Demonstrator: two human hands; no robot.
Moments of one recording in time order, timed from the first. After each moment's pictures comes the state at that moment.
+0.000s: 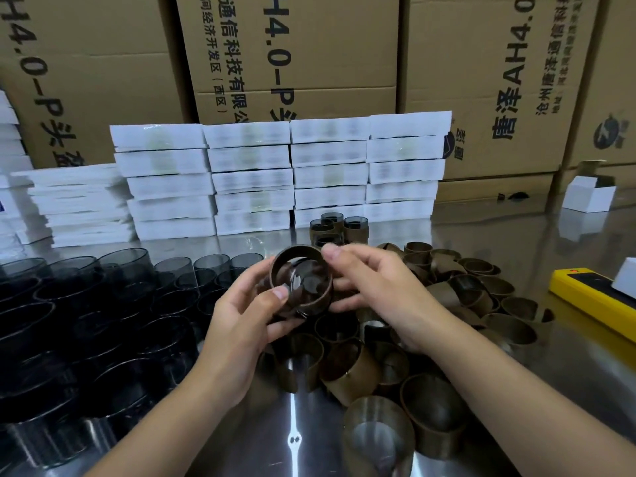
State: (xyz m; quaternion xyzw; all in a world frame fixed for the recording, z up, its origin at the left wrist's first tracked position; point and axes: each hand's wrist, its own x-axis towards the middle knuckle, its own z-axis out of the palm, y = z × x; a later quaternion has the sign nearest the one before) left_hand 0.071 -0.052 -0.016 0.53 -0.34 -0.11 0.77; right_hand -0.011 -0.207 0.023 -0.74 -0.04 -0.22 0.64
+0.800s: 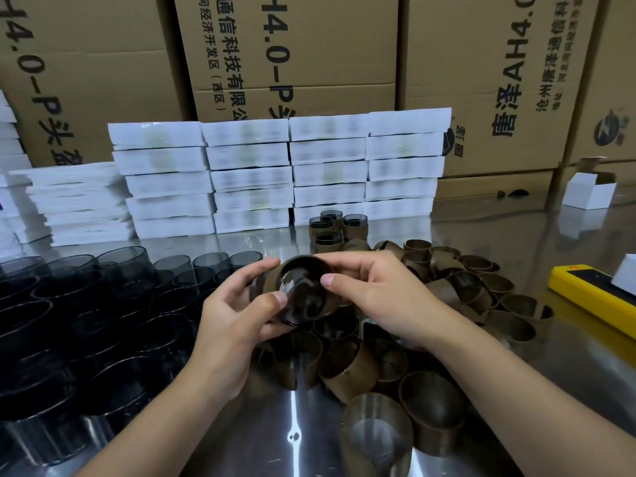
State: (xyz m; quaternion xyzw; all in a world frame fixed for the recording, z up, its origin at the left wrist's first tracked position) left_hand 0.076 -0.050 -0.018 0.52 -0.31 -0.08 0.79; right_hand -0.019 -0.205 0.025 -0.79 -0.07 -0.20 0.58
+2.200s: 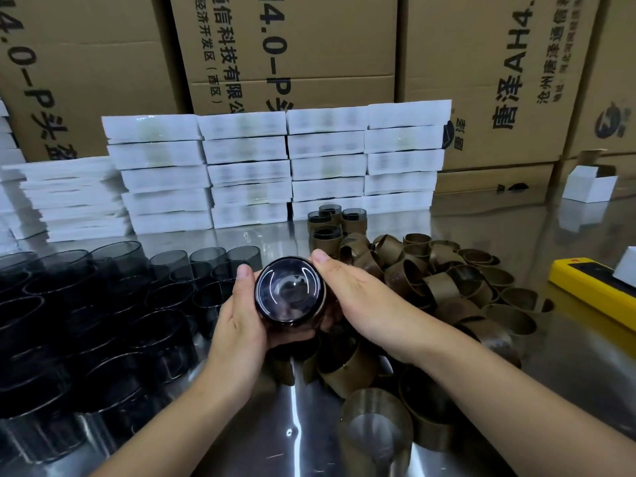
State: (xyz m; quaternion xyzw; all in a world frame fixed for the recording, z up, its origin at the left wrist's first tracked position) left_hand 0.061 -0.065 -0.023 0.57 -0.30 -0.05 0.77; right_hand -0.012 -0.190 0.015 -0.83 0.01 -0.14 0.53
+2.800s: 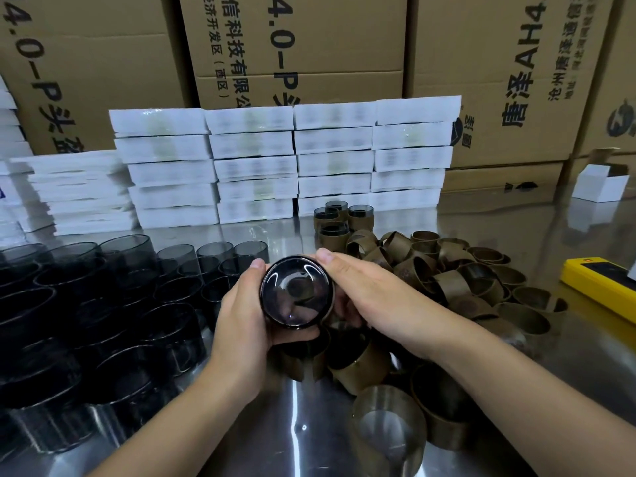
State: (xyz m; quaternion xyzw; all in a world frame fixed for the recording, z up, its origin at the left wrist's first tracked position) left_hand 0.056 -0.062 -0.011 0.54 -0.22 -0.07 0.81; right_hand -0.015 -0.191 0.019 -0.84 -0.02 -0.14 0.53
